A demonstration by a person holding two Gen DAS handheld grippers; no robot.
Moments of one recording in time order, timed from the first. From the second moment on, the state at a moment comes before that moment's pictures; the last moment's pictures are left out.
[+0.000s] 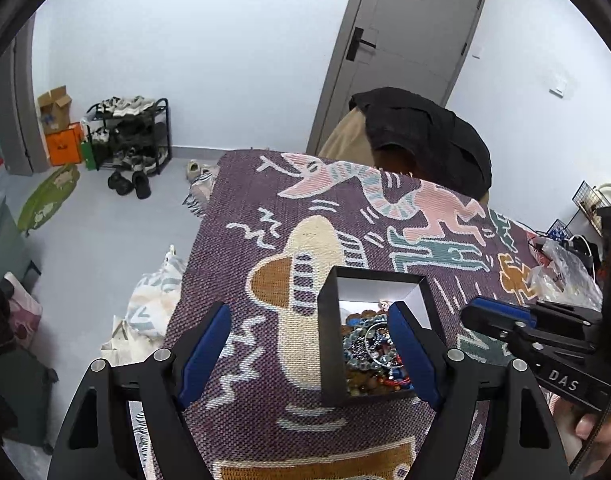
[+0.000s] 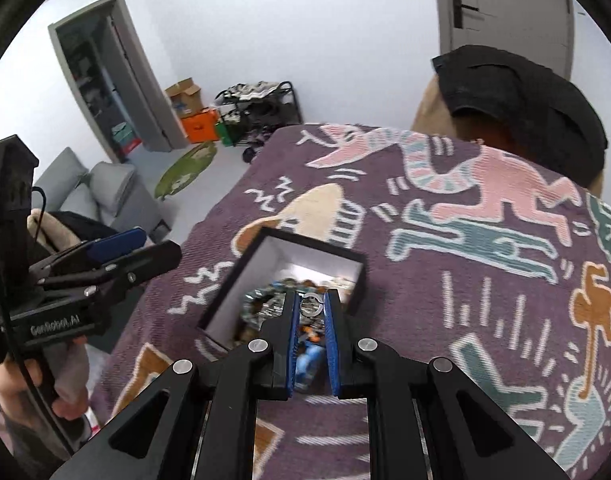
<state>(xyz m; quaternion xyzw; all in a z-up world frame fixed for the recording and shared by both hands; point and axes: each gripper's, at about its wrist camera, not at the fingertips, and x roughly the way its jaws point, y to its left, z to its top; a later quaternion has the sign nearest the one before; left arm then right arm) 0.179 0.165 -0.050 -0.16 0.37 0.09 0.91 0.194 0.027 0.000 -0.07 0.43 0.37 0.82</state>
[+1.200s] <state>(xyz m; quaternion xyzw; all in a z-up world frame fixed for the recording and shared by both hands) 0.126 0.096 0.000 -0.11 0.28 0.04 0.95 0.135 -0.101 0.027 0.05 0.39 0.30 0.87</state>
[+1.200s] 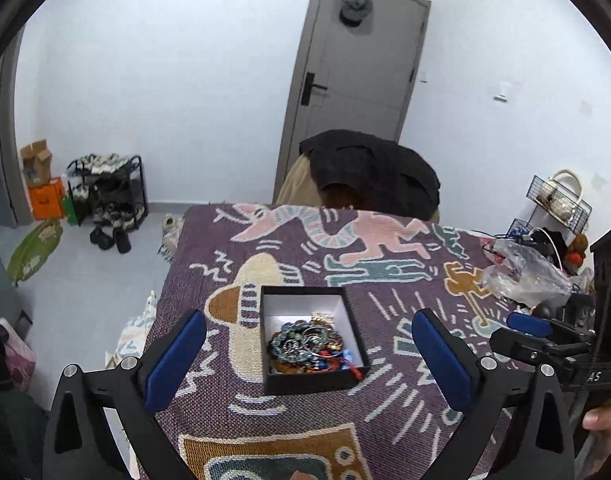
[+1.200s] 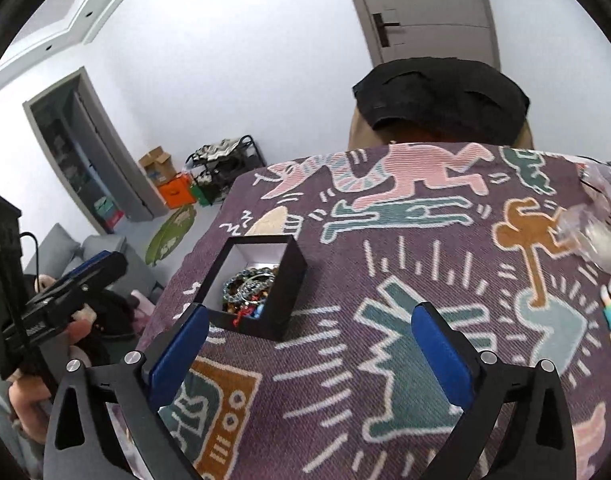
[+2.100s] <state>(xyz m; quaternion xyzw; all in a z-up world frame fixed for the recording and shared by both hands) 0.037 0.019 0.025 -0.03 0.23 0.04 0.97 0.039 -0.169 0.045 0.04 0.34 0.25 0.91</state>
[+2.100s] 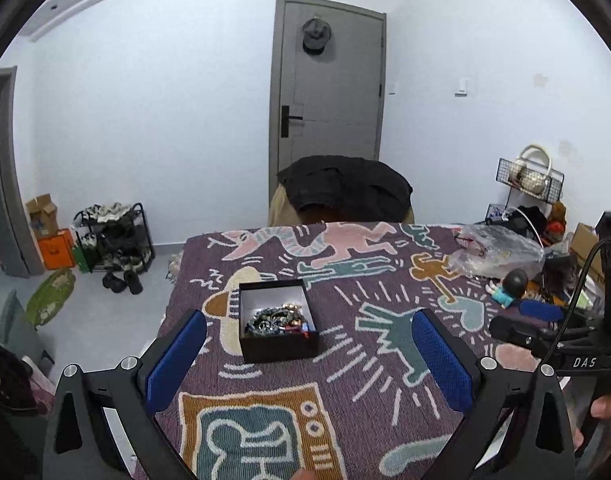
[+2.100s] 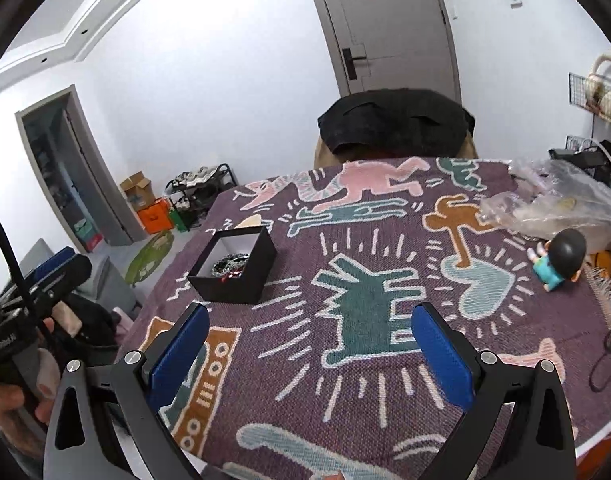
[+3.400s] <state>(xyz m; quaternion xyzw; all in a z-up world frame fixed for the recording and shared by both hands) -0.004 0.013 0.011 -0.03 0.23 0.04 0.97 -0.006 -0.195 0.042 0.01 0.31 0.21 0.93</state>
